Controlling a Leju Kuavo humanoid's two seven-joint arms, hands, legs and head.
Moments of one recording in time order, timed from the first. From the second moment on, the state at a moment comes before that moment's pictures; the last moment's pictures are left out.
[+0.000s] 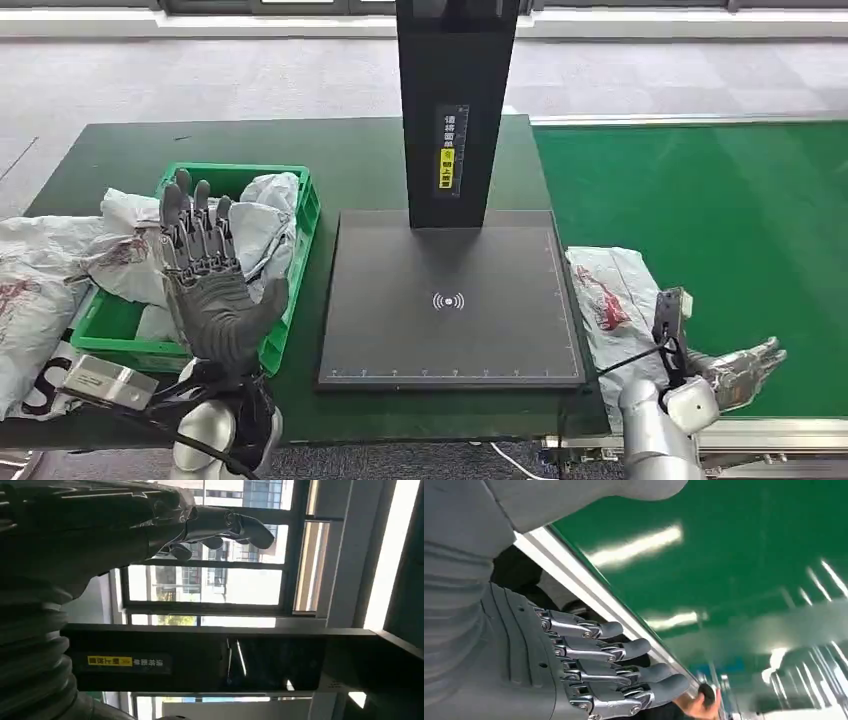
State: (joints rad) left arm -0.05 -0.30 -0.23 -1.72 -0.05 0.17 -0.70; right arm -0.43 0.10 -0.62 -0.61 1.57 -0.66 0.24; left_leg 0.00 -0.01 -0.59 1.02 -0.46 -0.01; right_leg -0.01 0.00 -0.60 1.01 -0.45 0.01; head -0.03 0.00
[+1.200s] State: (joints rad) left arm -0.03 -0.30 -0.23 -1.68 -0.09 0.16 -0.70; right arm -0.46 0.06 -0.62 -0.41 1.56 -0.53 0.22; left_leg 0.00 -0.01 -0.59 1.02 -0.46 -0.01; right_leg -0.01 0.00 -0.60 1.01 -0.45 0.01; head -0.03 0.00
